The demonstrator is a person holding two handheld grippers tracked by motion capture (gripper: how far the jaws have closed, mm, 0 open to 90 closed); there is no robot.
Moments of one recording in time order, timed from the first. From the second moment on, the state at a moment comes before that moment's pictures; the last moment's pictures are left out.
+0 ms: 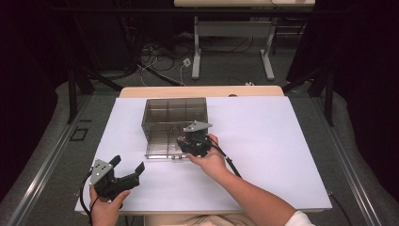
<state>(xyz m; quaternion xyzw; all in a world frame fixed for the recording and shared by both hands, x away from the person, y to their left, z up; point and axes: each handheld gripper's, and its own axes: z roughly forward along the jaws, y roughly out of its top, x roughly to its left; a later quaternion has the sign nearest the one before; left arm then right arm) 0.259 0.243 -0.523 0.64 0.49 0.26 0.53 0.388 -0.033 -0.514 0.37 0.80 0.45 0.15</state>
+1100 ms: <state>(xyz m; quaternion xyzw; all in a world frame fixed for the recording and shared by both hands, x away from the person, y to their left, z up) 0.259 0.243 -0.524 0.64 0.49 0.26 0.53 0.392 -0.020 -0.535 0.37 0.81 0.43 0.15</state>
